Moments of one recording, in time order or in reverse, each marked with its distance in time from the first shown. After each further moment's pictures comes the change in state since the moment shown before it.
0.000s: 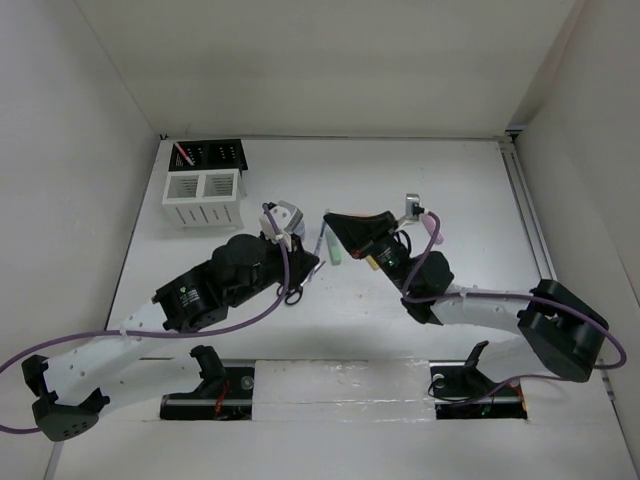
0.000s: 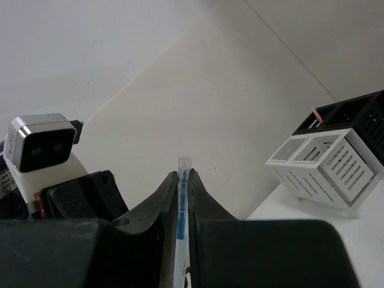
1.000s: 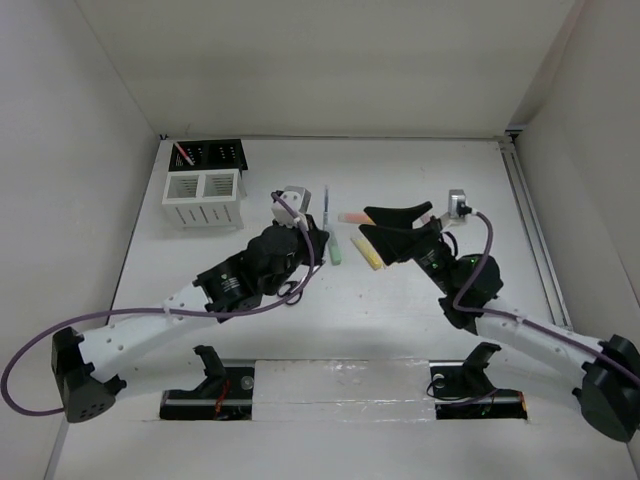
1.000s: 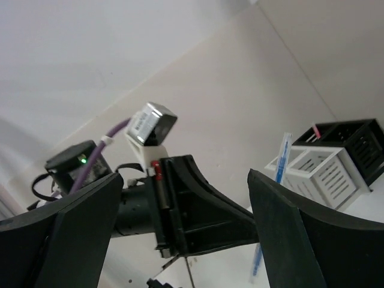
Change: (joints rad) left arm -0.005 0.168 -0.034 0.251 -0.221 -0.091; right arm -0.146 -0.355 -0.060 -0.244 -0.213 -0.008
